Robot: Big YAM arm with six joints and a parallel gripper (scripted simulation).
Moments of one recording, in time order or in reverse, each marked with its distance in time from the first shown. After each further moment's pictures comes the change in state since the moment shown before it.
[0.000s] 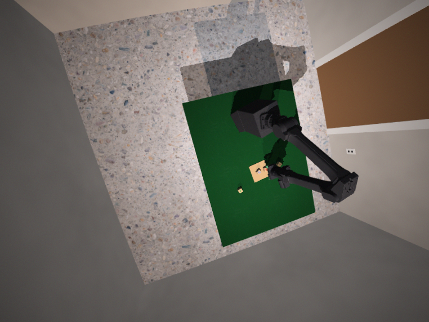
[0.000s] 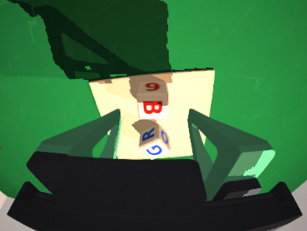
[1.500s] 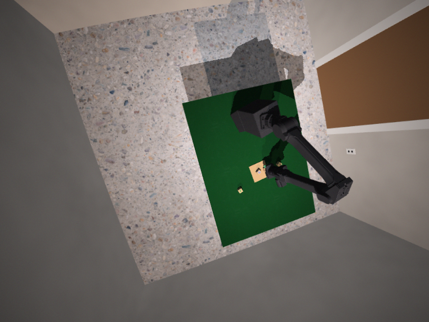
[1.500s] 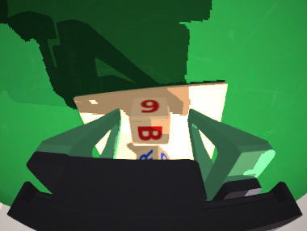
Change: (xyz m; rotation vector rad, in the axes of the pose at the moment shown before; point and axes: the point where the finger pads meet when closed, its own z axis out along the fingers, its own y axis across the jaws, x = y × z) arm 0.000 -0.002 0.037 0.002 -0.001 0.001
